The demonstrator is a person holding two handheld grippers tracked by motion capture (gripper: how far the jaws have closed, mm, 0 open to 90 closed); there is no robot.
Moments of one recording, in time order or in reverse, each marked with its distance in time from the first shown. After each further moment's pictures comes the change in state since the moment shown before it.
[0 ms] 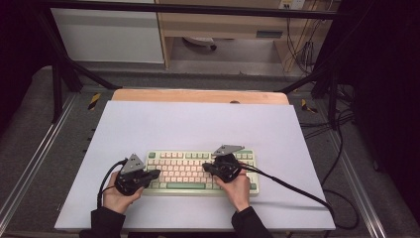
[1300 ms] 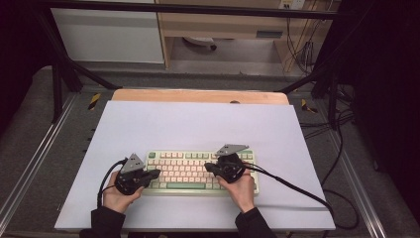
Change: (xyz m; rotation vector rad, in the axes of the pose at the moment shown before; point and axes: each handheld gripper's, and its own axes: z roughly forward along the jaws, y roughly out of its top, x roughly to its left) left arm 0.001 0.000 0.001 0.000 -0.005 -0.008; right arm 0.003 0.005 -0.020 -0.007 0.016 -0.024
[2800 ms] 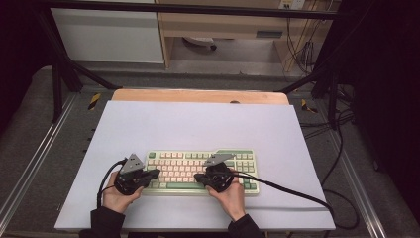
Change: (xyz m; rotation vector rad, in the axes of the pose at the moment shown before) left arm 0.000 -0.001 -0.001 -0.003 0.005 0.005; right arm 0.027 -0.011 0.026 0.053 0.063 -0.030
